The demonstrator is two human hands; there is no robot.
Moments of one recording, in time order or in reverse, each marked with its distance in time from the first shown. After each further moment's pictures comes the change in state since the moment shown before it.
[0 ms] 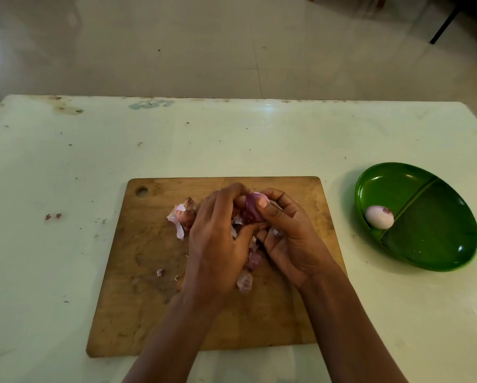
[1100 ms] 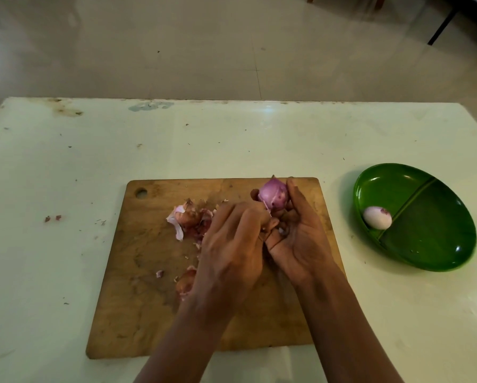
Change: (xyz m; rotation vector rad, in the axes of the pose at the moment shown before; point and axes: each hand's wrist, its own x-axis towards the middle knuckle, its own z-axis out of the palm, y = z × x) left_hand -0.003 0.016 0.006 -0.007 0.121 0.342; right_hand -0.001 -0.002 0.012 0.296 0.289 0.020
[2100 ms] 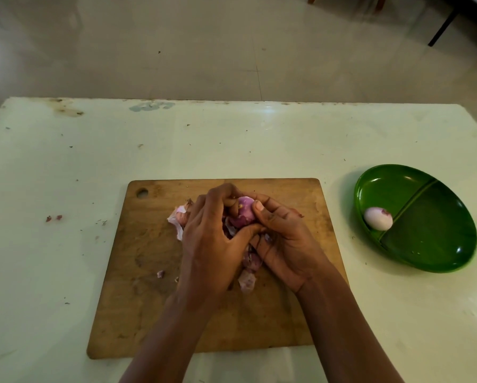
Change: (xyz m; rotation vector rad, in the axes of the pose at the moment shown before) left_hand -0.001 -0.020 -0.012 -0.062 -0.089 -0.373; right_hand -0.002 0.000 -0.007 -0.287 -0.343 0.098
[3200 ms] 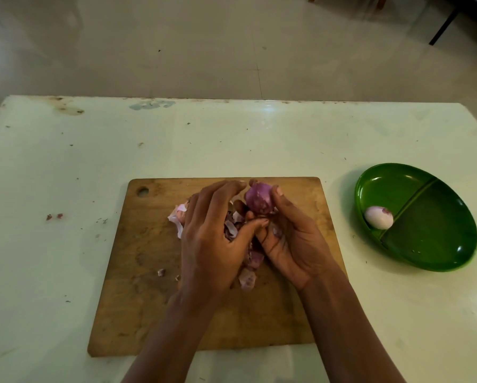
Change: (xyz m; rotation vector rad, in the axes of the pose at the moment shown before) left_hand 0.000 0.001 0.002 0.071 0.080 0.114; right_hand 0.003 0.000 -0.006 0.208 0.054 -0.064
